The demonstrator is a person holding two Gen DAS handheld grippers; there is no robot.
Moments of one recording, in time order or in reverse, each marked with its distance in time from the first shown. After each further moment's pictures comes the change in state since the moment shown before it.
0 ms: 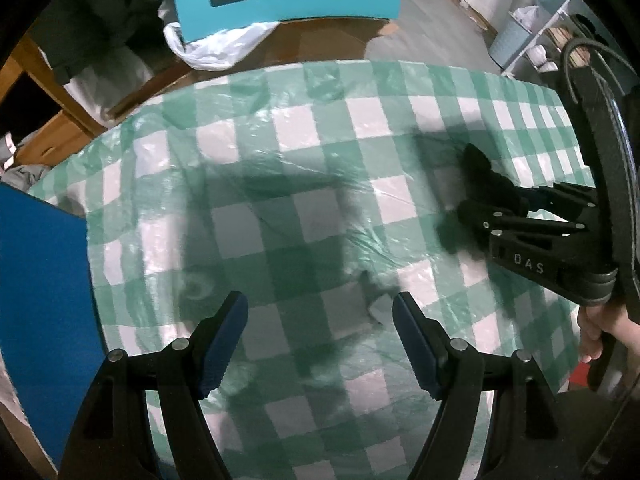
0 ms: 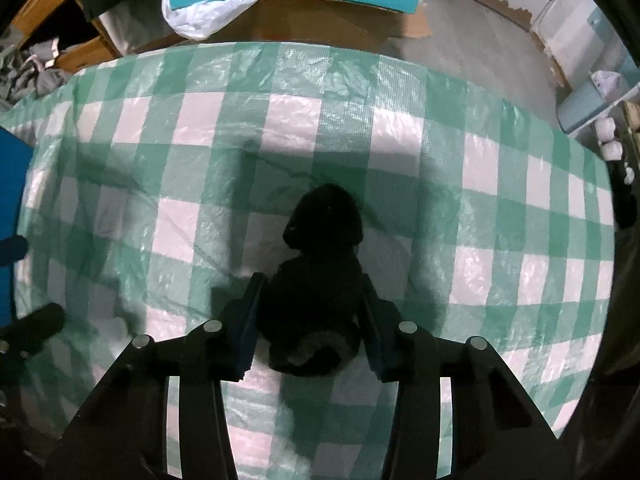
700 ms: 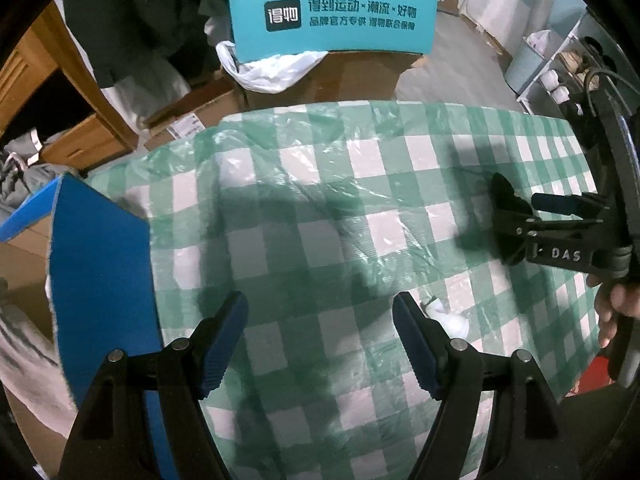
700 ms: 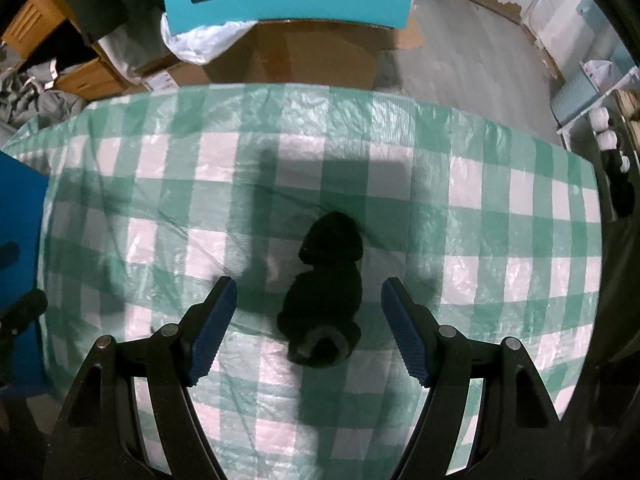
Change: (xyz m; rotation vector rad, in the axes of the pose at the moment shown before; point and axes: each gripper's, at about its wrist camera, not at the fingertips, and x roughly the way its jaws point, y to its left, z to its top) left arm -0.030 0.047 -0.005 -0.040 -0.088 0.055; right arm -0.020 0.002 0.012 0.048 -0.009 0.003
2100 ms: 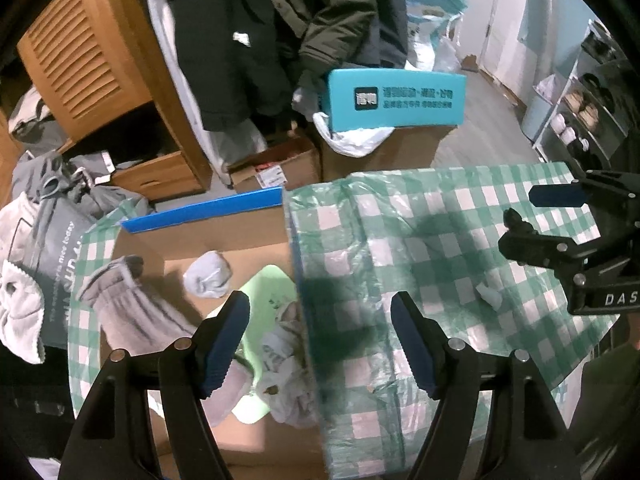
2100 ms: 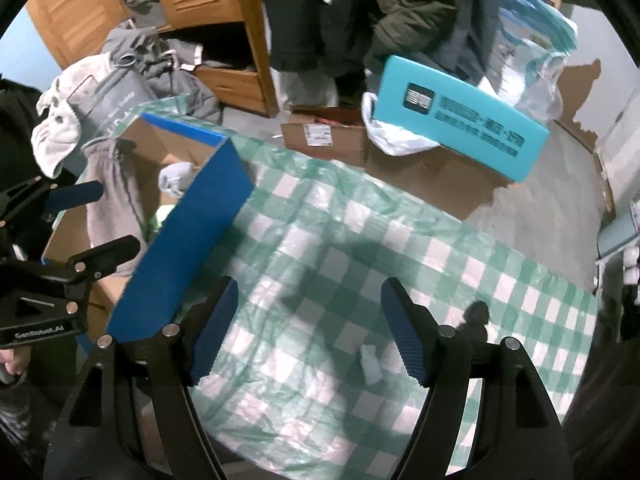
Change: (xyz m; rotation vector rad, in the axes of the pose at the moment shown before) left arm -0.128 0.090 -0.058 -0.018 -0.234 0.111; right arm -0.135 0.169 -0.011 -0.339 -0.219 0.167
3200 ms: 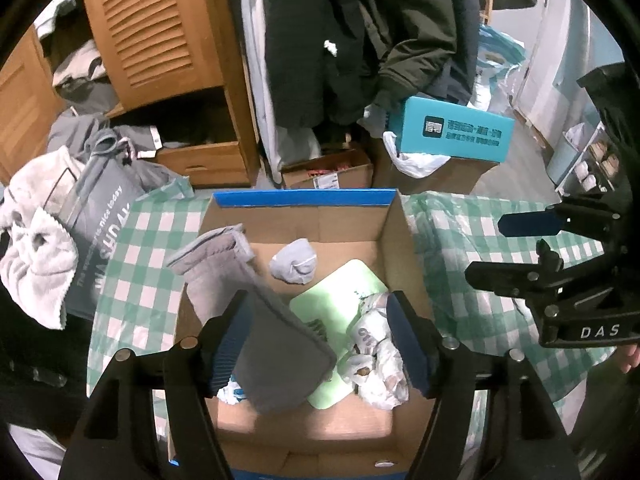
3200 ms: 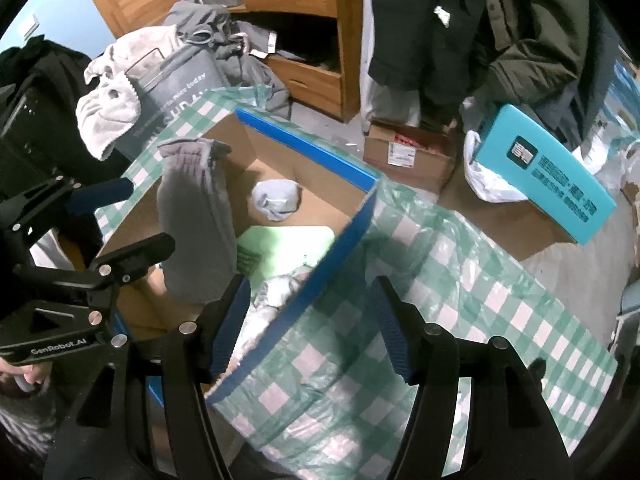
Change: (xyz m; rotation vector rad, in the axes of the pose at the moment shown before) left arm -0.033 0.106 -0.032 -0.148 -0.067 0.036; right arm 0.021 0.124 0.053 -0.154 0.023 0.124
